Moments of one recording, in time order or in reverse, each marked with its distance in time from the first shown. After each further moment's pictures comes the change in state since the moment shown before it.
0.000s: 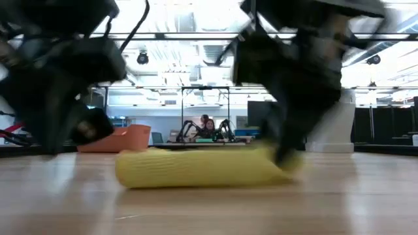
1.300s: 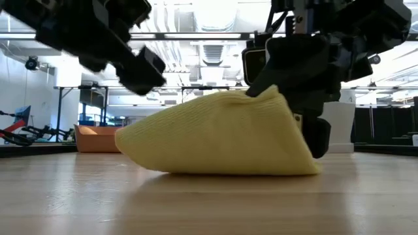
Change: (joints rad) left arm 0.049 -0.073 0.017 0.270 -0.155 0.356; right arm -0.019 -0.060 -0.286 0.681 -0.032 0.557
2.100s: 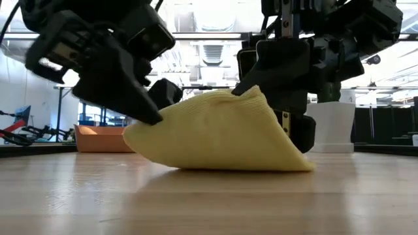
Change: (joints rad) left arm 0.002 0.242 0.091 0.042 -0.049 0.045; right arm -0.039 -0.012 0.002 -0.003 0.011 -0.037
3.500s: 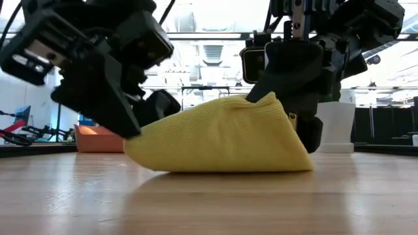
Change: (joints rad) left arm -0.002 0.032 0.022 -0.055 0.121 -0.031; right arm 0.005 -0.024 0.000 -0.087 -0.027 -0.060
